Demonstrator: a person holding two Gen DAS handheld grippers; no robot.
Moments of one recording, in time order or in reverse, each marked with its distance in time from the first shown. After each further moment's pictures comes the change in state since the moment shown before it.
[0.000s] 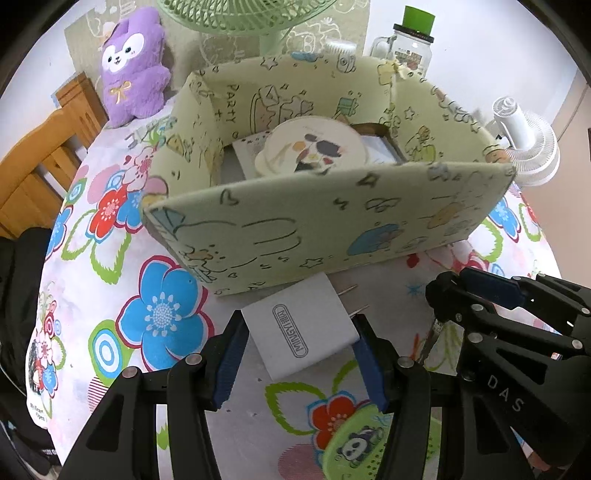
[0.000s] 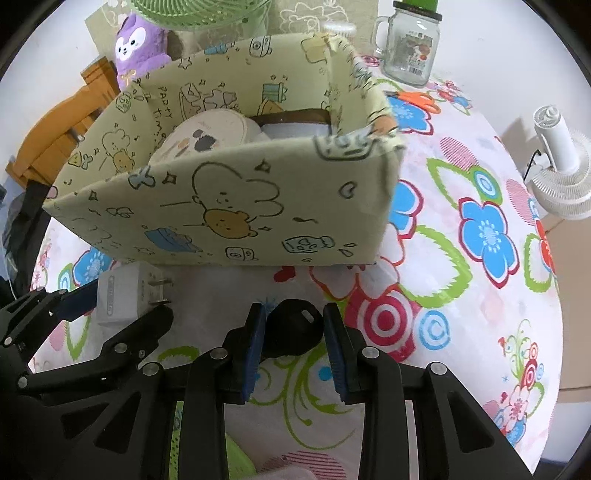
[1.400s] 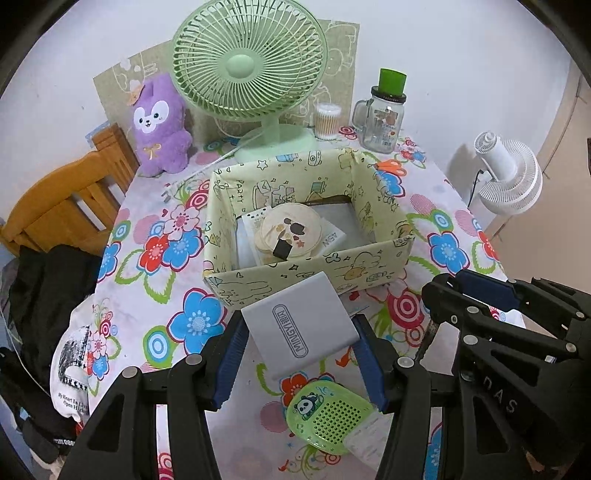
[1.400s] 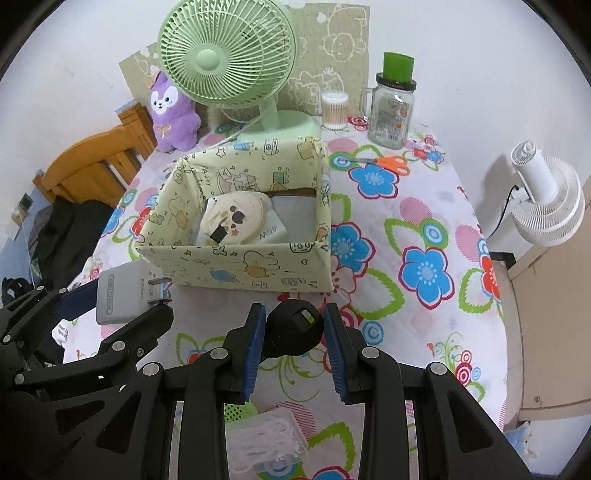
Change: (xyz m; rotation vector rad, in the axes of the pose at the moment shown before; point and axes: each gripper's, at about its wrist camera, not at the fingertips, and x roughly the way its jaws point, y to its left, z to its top) left arm -0.109 -0.037 0.008 -0.019 -0.109 0.051; right arm -0.116 -0.009 0.010 -0.038 -0.125 0.048
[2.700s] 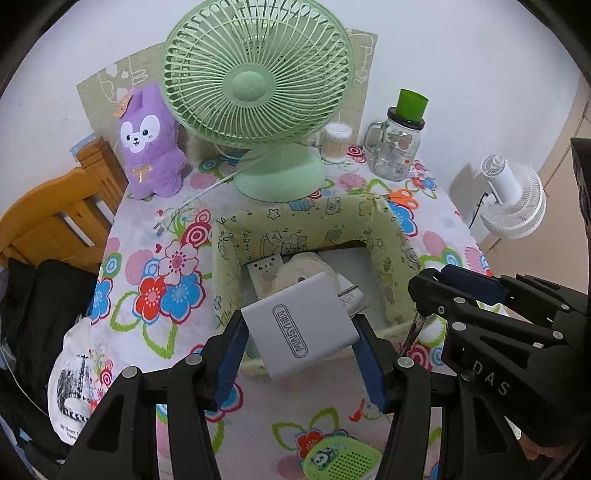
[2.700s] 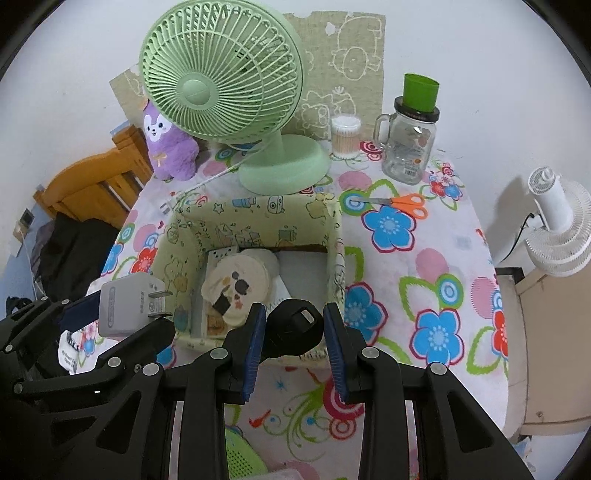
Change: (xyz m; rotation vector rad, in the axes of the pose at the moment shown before) left arm 0.027 0.031 0.066 -0.008 0.006 -0.048; right arm 0.032 0.003 0.079 0.009 -0.001 0.030
